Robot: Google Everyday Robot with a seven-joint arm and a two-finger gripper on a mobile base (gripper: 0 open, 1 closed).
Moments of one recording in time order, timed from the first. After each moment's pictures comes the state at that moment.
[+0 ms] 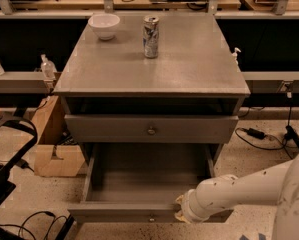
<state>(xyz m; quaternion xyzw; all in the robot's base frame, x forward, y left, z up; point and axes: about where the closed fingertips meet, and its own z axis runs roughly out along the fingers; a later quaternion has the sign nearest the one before) 0.423 -0.120 0.425 -0.67 0.73 0.07 0.16</state>
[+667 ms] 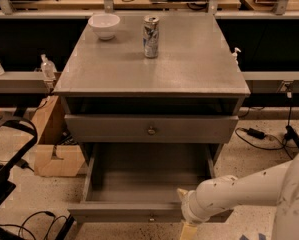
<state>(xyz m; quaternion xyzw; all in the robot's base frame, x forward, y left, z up) 0.423 -0.120 0.424 -0.67 0.73 0.07 0.16</state>
